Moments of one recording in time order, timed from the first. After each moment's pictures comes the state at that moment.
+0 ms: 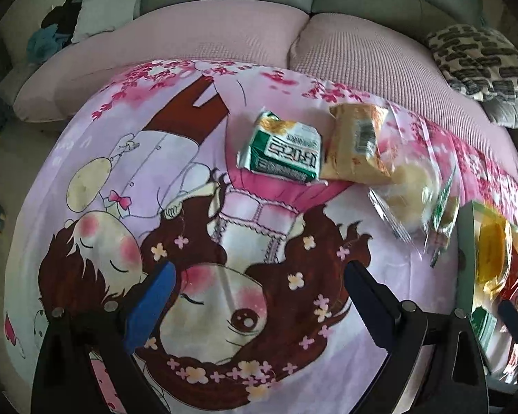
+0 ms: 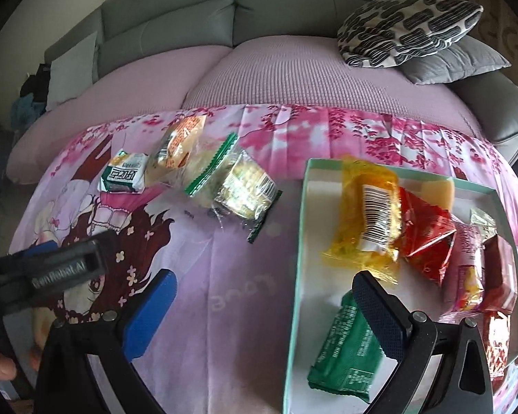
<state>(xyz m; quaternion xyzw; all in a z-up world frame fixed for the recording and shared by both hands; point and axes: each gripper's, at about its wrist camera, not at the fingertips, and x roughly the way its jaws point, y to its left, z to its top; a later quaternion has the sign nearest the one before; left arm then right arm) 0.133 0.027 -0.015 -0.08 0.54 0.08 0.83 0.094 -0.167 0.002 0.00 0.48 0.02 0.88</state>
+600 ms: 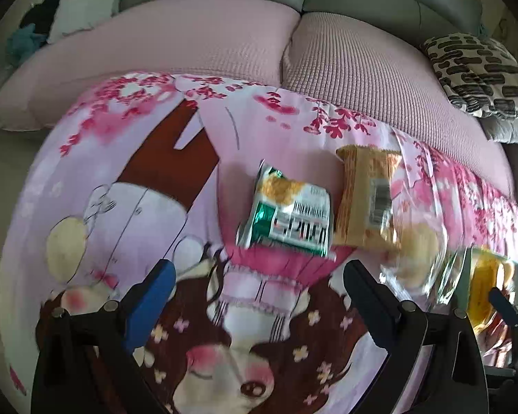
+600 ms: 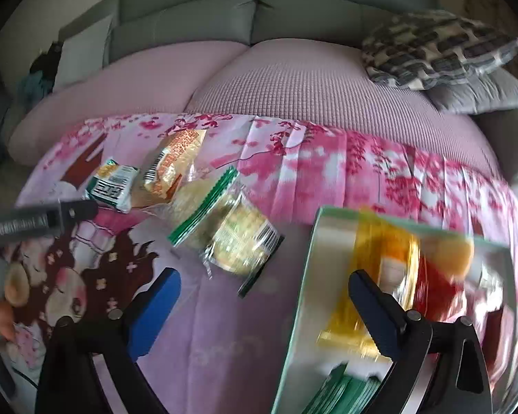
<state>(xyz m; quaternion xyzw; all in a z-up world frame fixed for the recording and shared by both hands) 0.204 0.055 -0.019 -0.10 0.56 0.03 0.82 0.152 -0.164 -0.003 -0.06 0.48 0.06 0.87</state>
